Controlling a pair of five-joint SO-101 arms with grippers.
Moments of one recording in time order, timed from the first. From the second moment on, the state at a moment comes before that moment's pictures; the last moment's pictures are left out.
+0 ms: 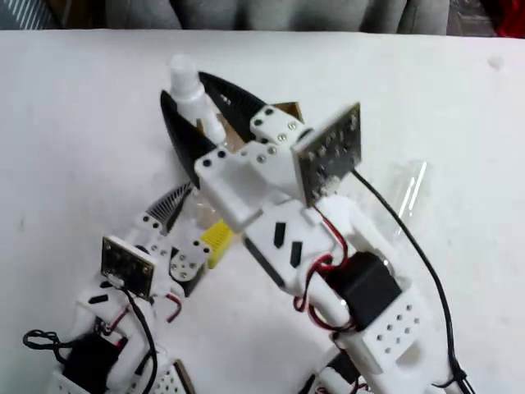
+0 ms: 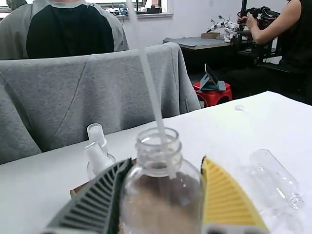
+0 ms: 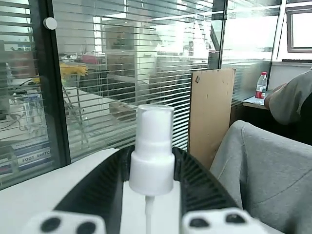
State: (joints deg) left arm 22.9 -104.0 75.3 43.1 -1.0; right arm -43.3 -47.9 19.3 28.7 0.1
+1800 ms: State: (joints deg) left arm 19.6 -104.0 75.3 43.1 -0.8; right arm -45.7 -59.7 10.2 66.9 -5.1
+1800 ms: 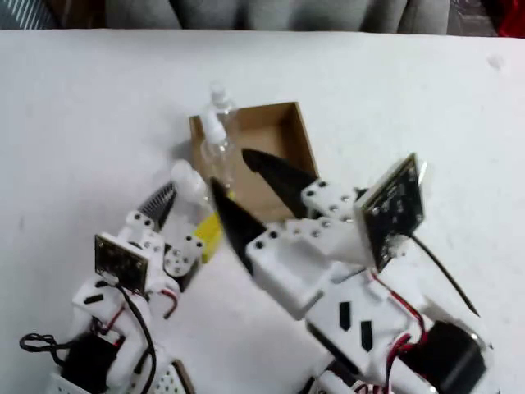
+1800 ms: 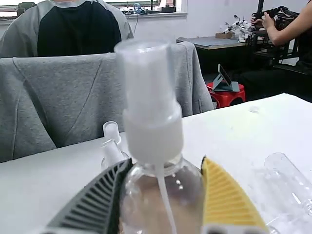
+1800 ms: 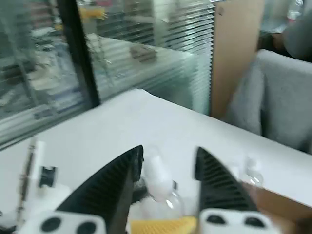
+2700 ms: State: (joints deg) left arm 13.2 -102.3 91.5 10.5 -0.4; right arm -21.8 -58.6 46.2 65.2 -4.8
